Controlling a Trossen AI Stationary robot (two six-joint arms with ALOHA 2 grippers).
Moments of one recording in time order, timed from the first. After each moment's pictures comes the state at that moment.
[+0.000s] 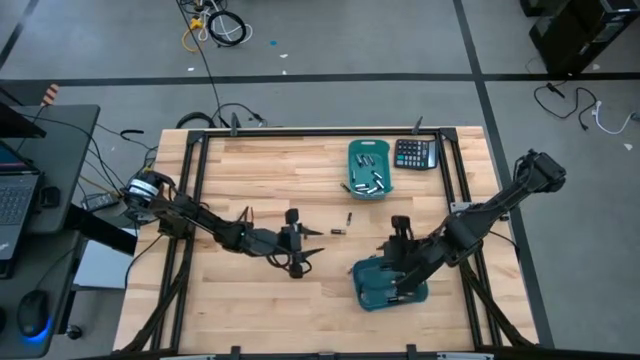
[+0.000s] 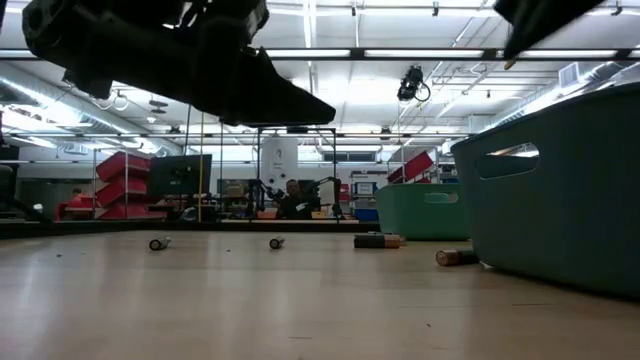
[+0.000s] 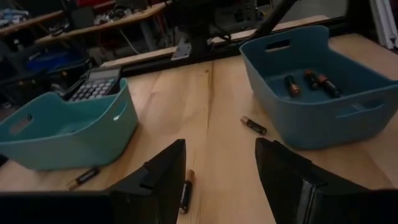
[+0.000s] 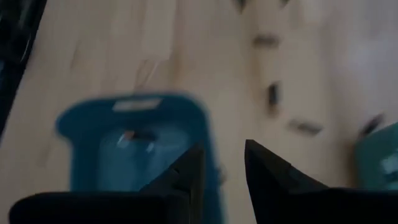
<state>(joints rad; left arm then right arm) -0.31 1.69 0.65 0.81 -0.45 0.10 0.58 1.33 1.06 -0.75 0.41 0.42</state>
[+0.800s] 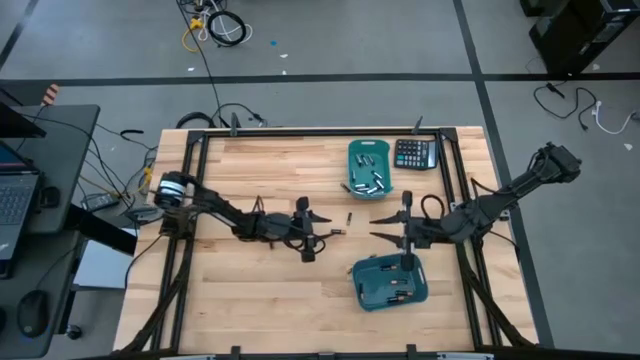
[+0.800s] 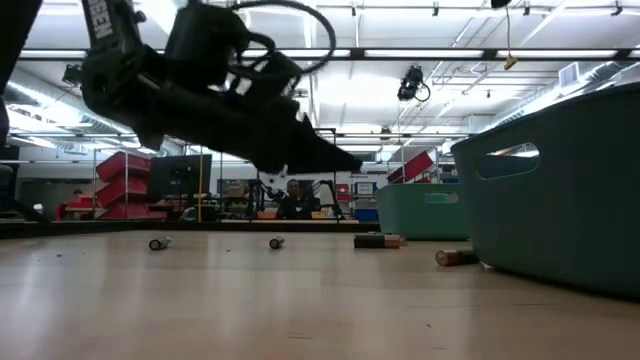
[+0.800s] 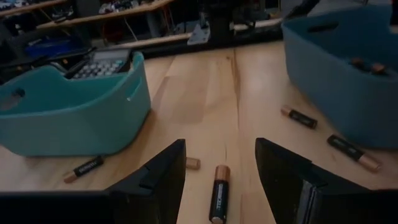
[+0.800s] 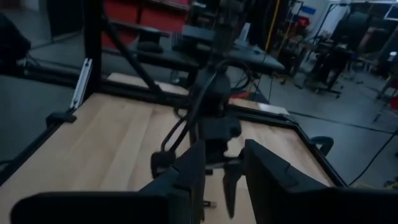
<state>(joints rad) -0.13 1.90 0.68 1.01 -0.29 0.09 0.51 0.99 0.66 0.15 0.59 -0.11</state>
